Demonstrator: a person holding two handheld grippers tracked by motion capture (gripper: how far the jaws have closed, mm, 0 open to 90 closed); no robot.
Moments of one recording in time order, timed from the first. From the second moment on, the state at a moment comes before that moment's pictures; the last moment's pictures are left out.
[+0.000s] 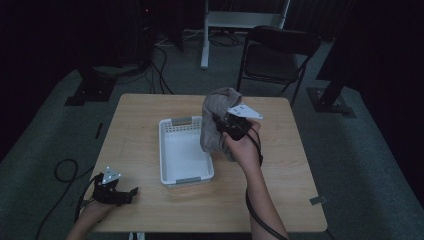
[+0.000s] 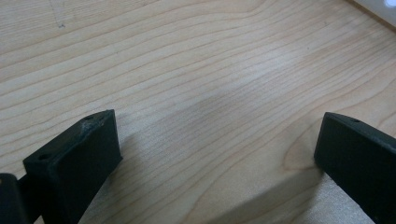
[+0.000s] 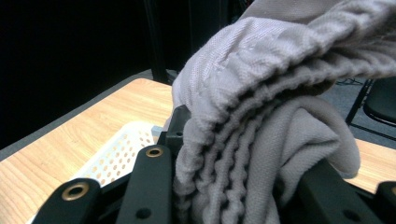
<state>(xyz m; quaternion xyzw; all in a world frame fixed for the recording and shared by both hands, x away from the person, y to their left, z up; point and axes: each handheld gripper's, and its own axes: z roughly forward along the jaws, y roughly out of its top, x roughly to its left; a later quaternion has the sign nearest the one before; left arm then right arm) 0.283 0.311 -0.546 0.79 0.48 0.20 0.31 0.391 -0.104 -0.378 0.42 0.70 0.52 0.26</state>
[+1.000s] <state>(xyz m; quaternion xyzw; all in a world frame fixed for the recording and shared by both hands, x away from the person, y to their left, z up) 0.283 0.311 -0.547 0.79 0.48 0.20 0.31 0.383 -0.180 -0.396 0.46 0.67 0.50 0.29</state>
